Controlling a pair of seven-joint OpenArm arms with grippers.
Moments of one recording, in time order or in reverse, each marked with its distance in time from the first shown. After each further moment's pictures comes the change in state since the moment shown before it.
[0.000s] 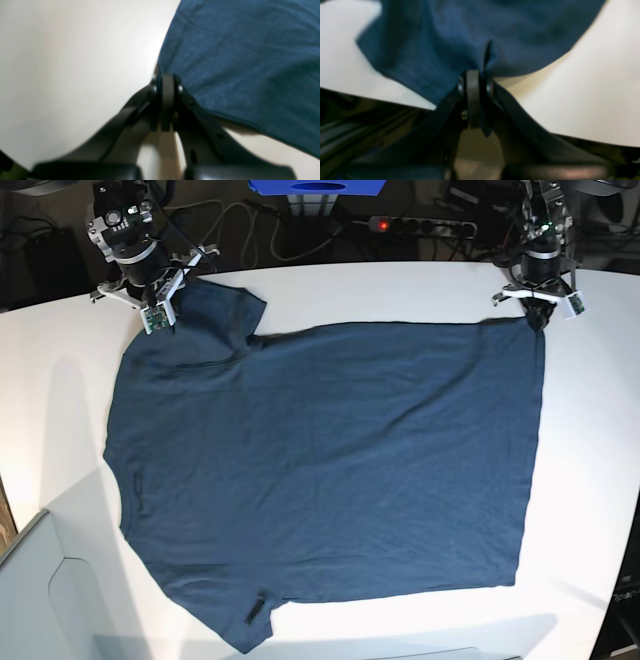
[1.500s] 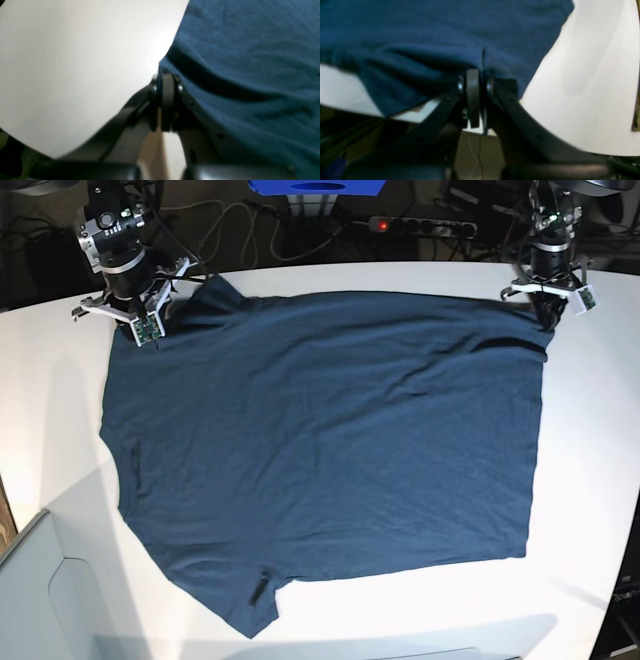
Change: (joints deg) left arm 3.1 -0.2 -2.1 5.7 0.1 0.0 0.3; right arm 2.2 -0.3 3.1 2.8 -6.0 3.3 -0.1
